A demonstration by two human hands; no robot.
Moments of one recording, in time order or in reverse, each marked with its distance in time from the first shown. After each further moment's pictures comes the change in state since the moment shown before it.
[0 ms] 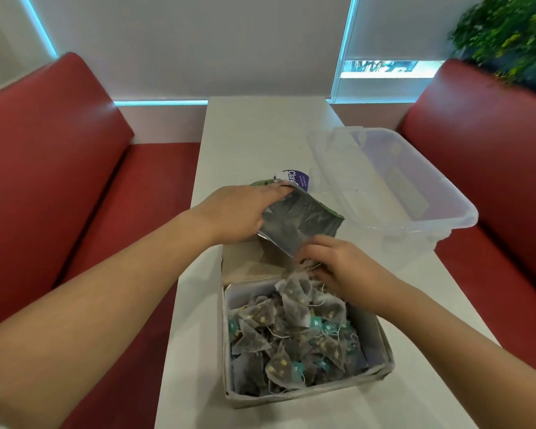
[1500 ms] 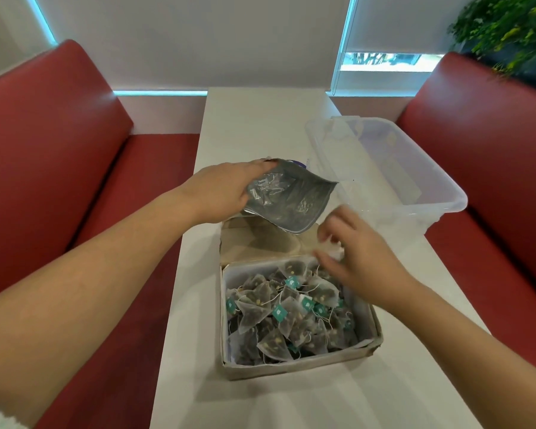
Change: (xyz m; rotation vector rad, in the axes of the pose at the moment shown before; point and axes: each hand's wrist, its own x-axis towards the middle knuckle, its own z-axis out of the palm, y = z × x) left_hand -0.023 -0.003 -0.012 -0.101 0.037 -0.088; right_hand -0.034 -0.021 -0.013 -0.026 0.319 0.095
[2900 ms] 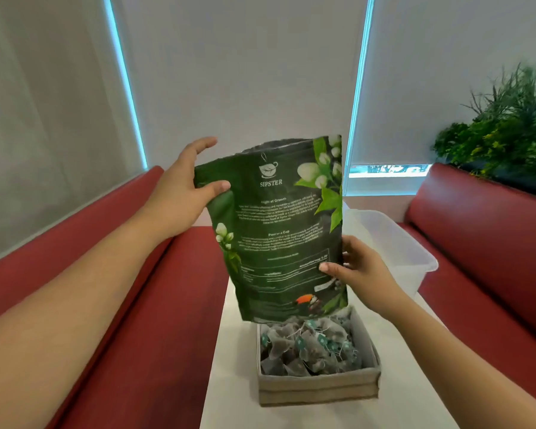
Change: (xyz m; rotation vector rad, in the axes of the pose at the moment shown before) left_hand -0.158 0.054 -0.160 -0.629 0.662 -0.090; right_hand -0.011 -0.070 -0.066 0.809 0.183 0.112
